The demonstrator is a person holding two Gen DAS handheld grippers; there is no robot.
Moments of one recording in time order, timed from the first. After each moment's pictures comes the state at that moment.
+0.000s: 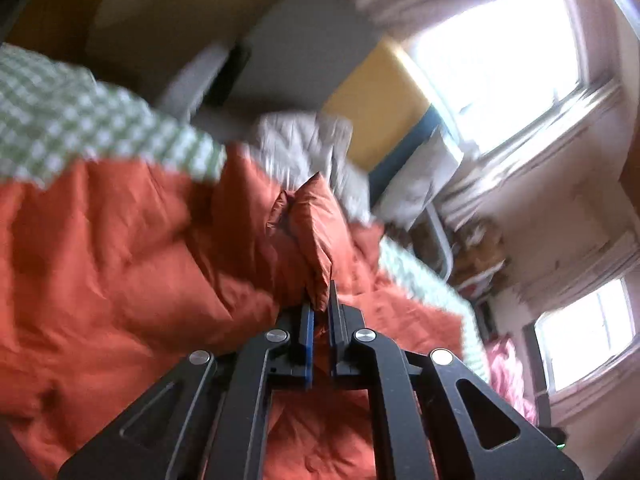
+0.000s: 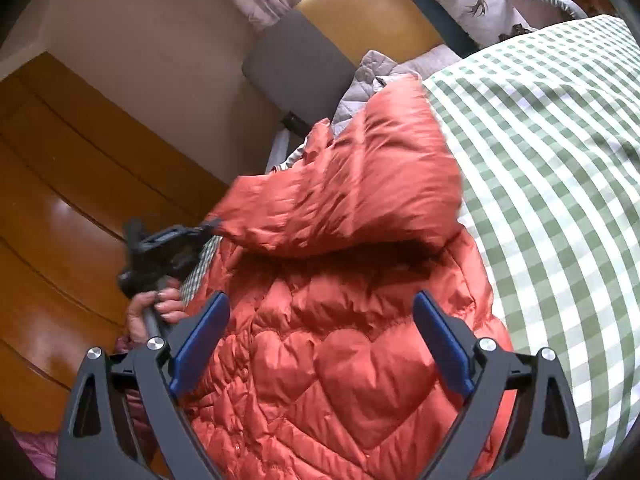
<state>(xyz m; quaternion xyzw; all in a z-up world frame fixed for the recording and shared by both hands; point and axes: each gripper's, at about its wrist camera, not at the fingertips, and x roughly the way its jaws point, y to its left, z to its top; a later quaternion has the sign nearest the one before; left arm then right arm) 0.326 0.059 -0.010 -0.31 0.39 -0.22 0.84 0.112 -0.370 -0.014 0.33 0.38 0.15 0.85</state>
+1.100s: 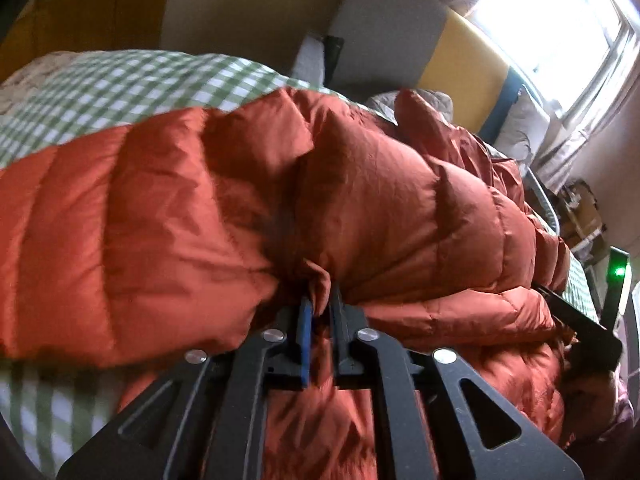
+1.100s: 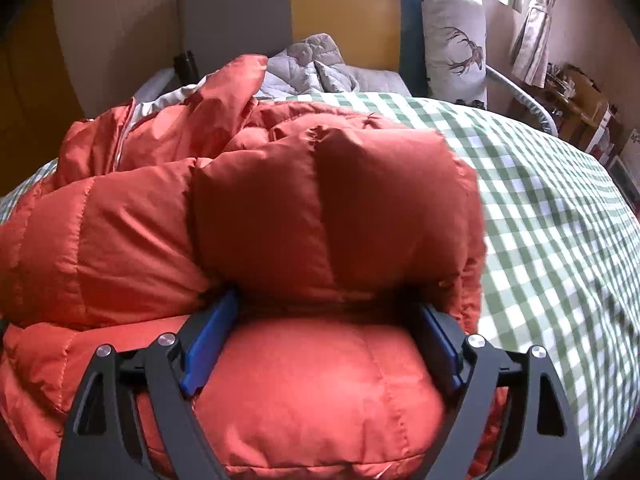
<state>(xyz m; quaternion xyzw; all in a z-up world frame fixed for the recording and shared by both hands) 0.253 0.122 -0.089 -0.17 0.45 -0.07 0.88 0.278 -0.259 -0.084 0.04 0.46 -0.09 0.88</state>
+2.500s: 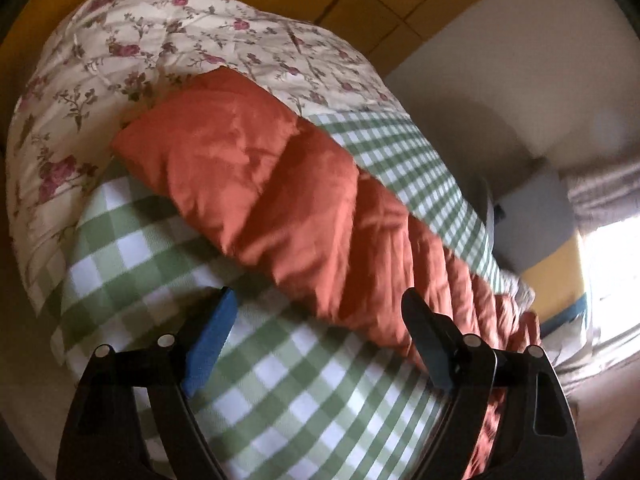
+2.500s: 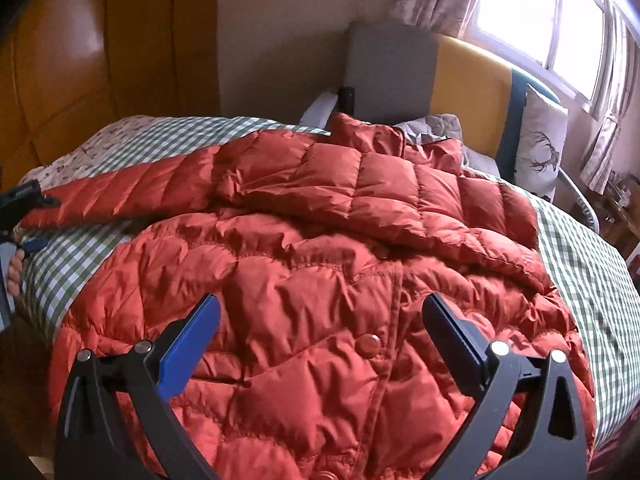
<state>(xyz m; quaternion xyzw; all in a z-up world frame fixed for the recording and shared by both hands) 0.100 0.410 -0.086 -0.43 0.35 0.18 0.82 0.092 -0.062 -0.022 -0.07 0.38 0.08 0.92</state>
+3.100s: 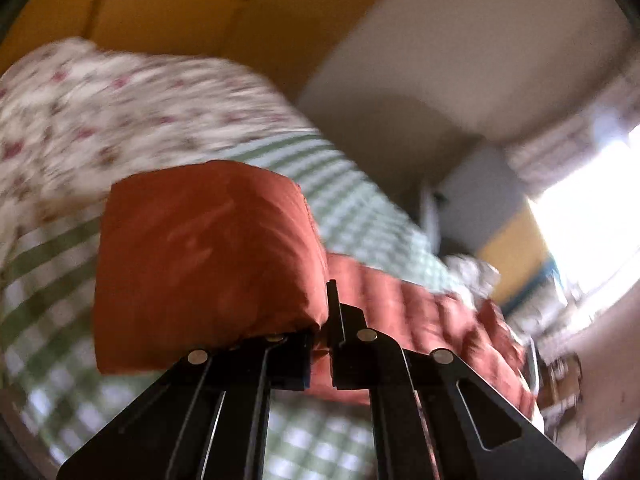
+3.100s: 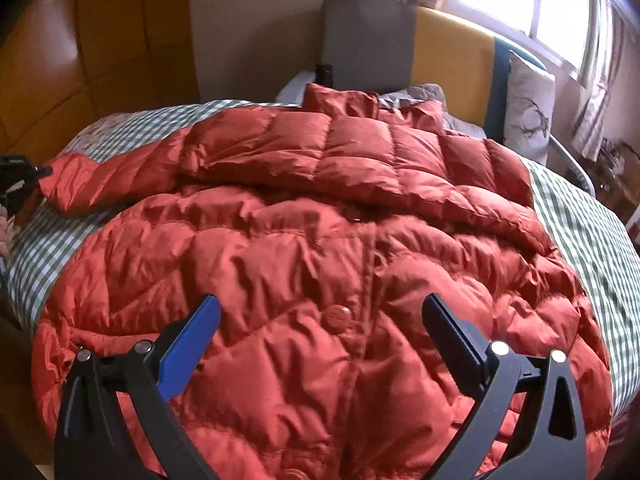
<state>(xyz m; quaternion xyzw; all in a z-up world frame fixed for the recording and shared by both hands) 0.153 0.358 -0.030 -0.34 0.30 0.05 0.89 0.098 -0.094 -0.045 -0.04 0.41 0.05 0.91</state>
